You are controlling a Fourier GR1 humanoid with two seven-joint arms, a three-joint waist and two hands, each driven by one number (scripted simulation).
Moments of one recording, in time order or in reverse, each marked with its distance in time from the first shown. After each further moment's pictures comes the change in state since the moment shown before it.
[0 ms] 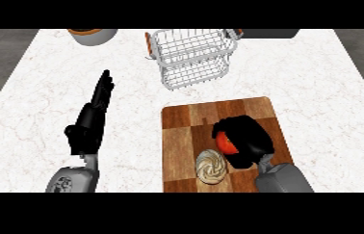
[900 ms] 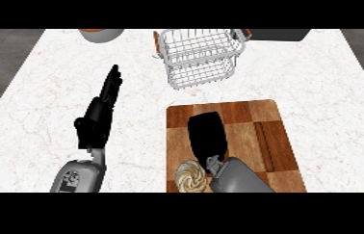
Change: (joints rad) left arm -0.050 -0.019 -0.020 0.009 -0.010 -0.007 0.039; right arm -0.227 0.088 0.326 0.131 0.126 -0.001 0.645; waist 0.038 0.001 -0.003
